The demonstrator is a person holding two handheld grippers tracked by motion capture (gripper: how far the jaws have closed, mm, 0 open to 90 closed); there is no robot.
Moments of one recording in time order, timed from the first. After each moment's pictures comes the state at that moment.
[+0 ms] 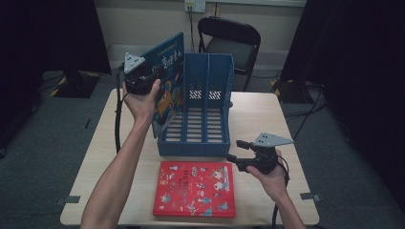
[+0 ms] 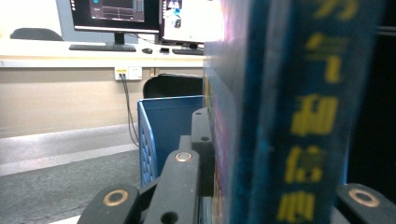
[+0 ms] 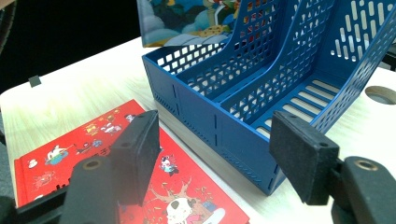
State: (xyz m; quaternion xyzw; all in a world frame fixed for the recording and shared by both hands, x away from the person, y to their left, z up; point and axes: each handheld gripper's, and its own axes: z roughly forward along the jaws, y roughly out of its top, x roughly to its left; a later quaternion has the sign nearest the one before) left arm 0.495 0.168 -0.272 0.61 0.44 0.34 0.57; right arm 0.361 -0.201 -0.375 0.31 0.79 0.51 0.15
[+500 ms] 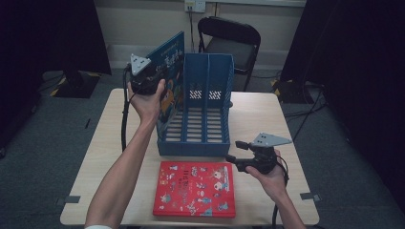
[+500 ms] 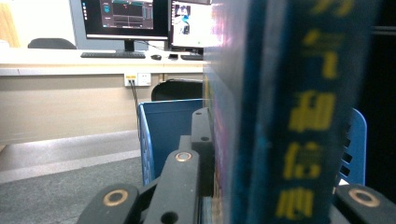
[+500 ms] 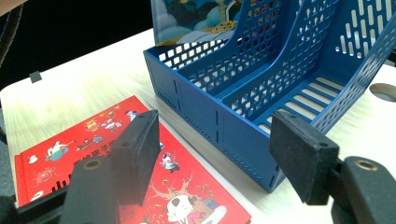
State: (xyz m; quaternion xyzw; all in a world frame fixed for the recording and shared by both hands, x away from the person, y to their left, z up) left arm 0.501 0.156 -0.278 0.59 0.44 0.36 0.57; right arm 0.363 -0.200 -0.377 0.31 0.79 0.50 0.15
